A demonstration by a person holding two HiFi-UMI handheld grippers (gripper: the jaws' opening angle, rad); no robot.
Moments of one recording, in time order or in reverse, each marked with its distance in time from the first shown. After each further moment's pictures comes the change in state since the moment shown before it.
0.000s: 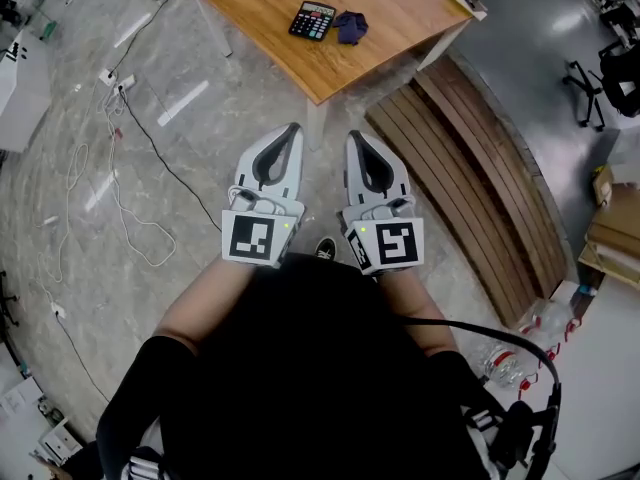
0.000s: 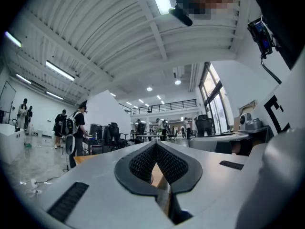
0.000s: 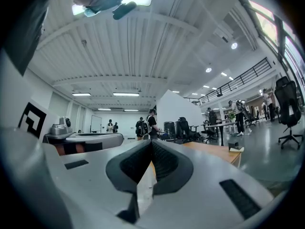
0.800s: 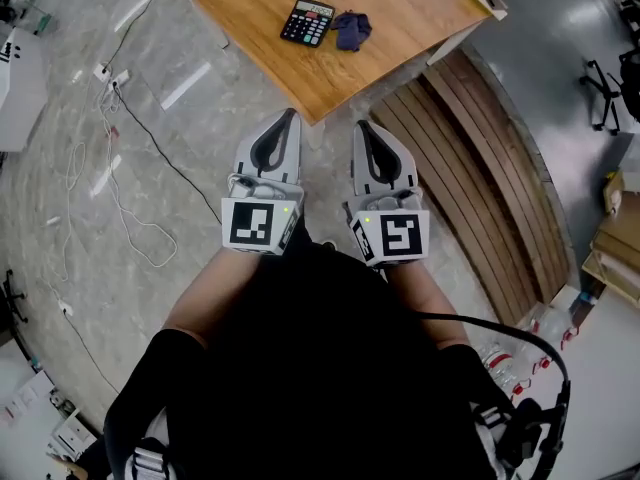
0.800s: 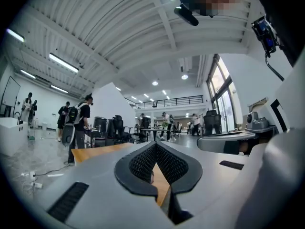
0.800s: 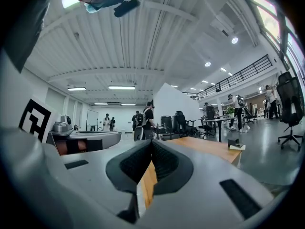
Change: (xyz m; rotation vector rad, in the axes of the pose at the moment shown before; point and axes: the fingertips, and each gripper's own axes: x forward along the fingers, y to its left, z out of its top) left arm 0.140 0.053 -0.053 -0.033 0.038 0.053; right arm 0.110 -0.096 -0.050 0.008 0.075 -0.009
